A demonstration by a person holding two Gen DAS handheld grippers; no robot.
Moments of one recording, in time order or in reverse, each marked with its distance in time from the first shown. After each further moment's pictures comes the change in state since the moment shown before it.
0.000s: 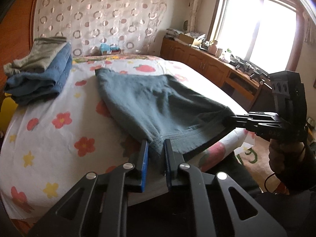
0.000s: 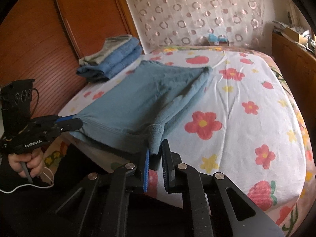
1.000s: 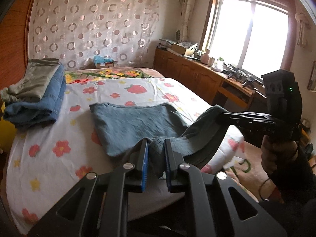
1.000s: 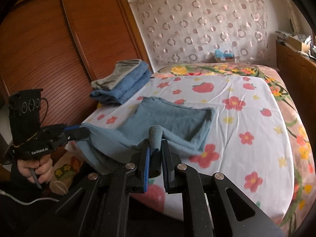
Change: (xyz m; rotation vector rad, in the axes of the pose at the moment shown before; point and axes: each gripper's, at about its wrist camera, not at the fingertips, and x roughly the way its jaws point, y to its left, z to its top) left arm -0.013 -0.008 0.045 0.033 -0.061 -0.025; right arm -0.026 -0.006 0.046 0.004 -0.110 0.044
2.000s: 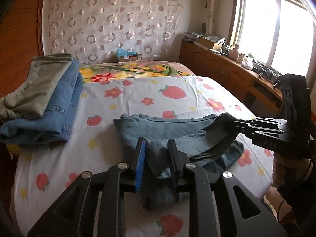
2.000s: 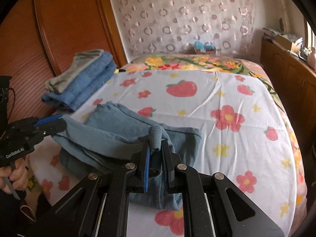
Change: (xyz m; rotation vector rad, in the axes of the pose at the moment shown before) left arm 0.081 0.053 0.039 -0.040 0.055 0.186; right arm 0.112 -0.040 0.038 0.007 0.094 -0.181
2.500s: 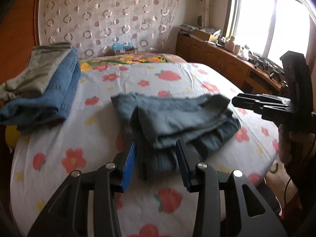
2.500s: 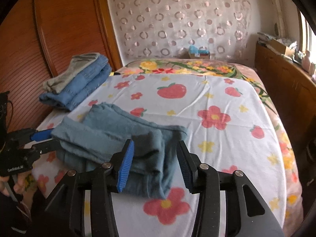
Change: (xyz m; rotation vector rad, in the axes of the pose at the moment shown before) left arm -0.011 -0.003 -0.038 0.025 0.061 -0.029; right arm -0.030 -0.008 -0.017 -0.031 -0.029 -0.046
